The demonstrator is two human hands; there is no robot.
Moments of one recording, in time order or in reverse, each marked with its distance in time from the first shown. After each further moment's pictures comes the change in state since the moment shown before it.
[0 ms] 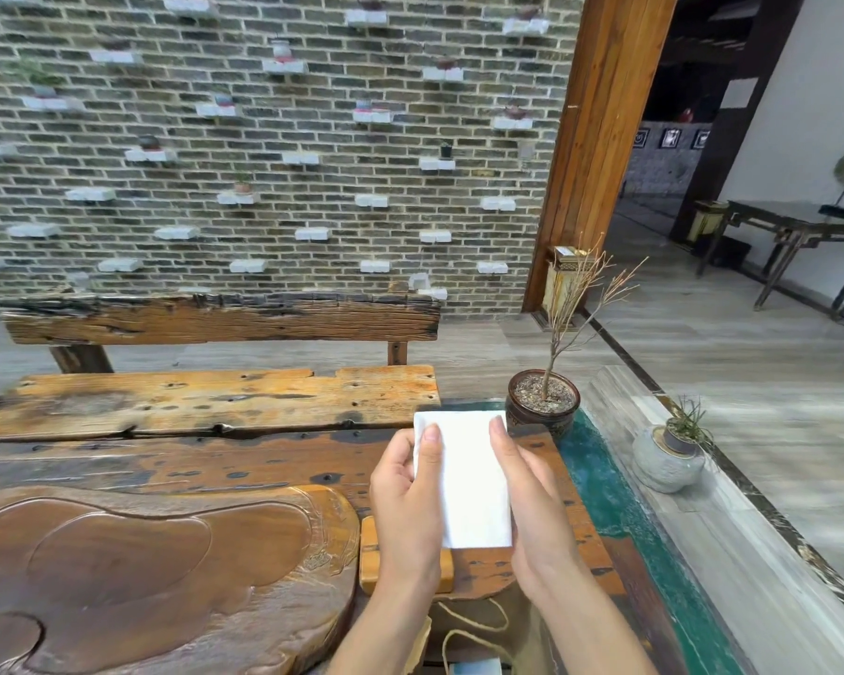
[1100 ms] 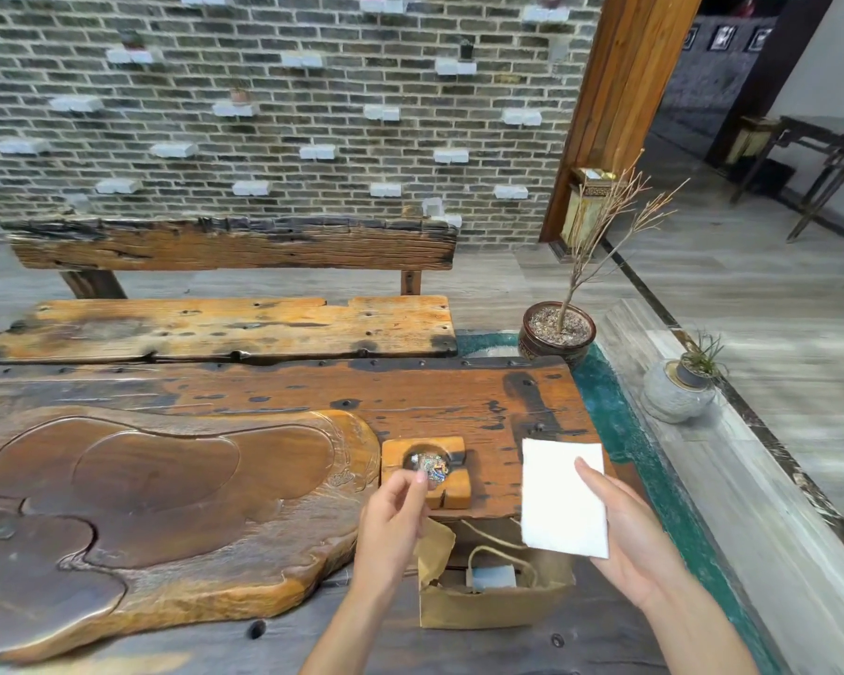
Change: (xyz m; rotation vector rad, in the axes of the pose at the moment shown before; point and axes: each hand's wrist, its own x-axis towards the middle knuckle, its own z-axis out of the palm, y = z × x) left_hand -0.024 -0.096 -0.098 0.322 -0.157 -0.305; right_hand -0.003 0.075 -0.103 0.065 0.194 0.441
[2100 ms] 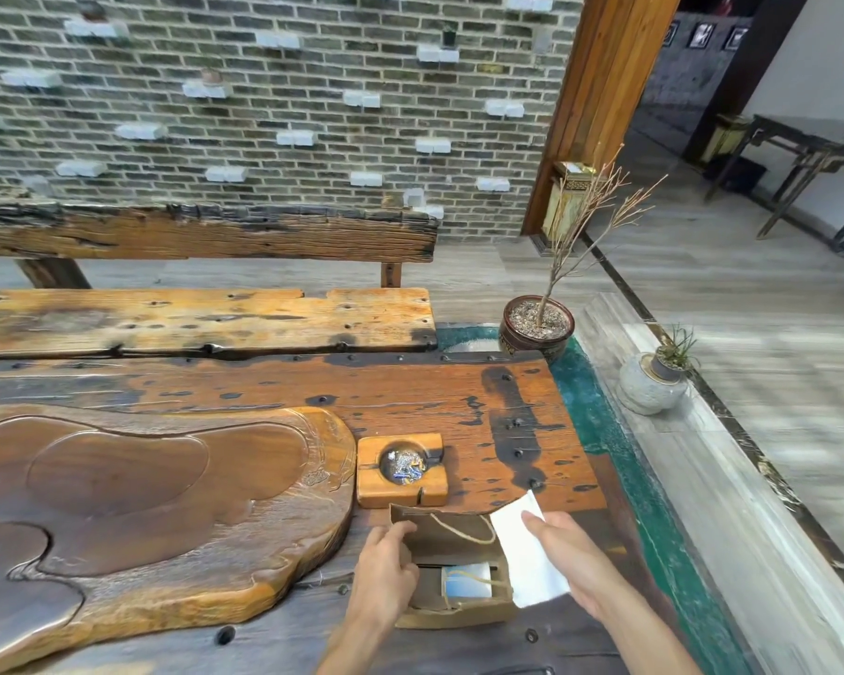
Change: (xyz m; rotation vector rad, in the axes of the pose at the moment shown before) left_hand 0.014 -0.094 0.021 0.739 -0.169 -0.146; right_hand 0.041 0.047 -0.023 -0.631 0.084 0.130
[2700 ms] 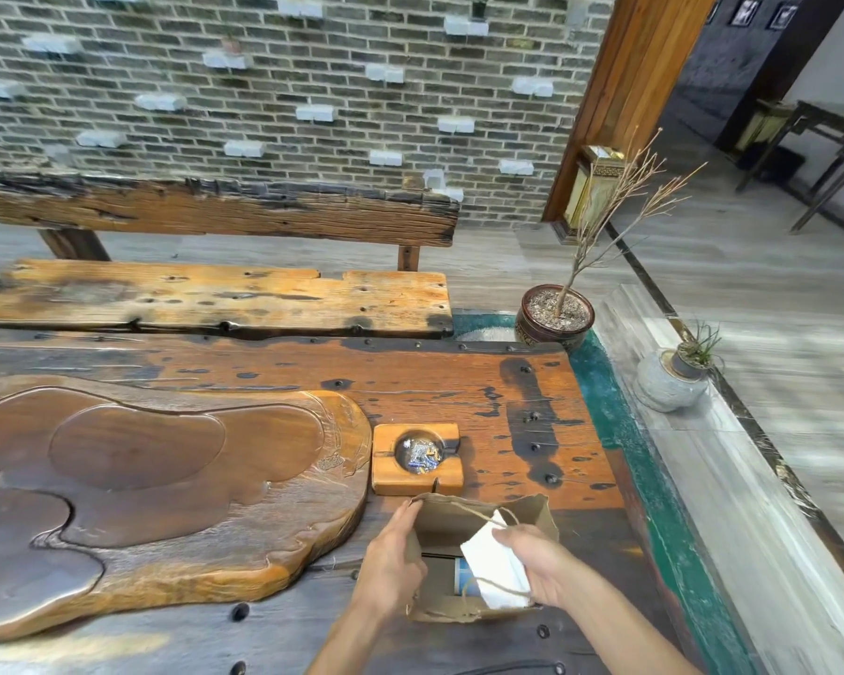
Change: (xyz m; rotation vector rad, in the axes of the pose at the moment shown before) left_hand -0.001 -0.007 -0.017 -0.186 -0.078 0.013; right_hand 0.056 0.022 0.053 0.084 -0.132 0.295
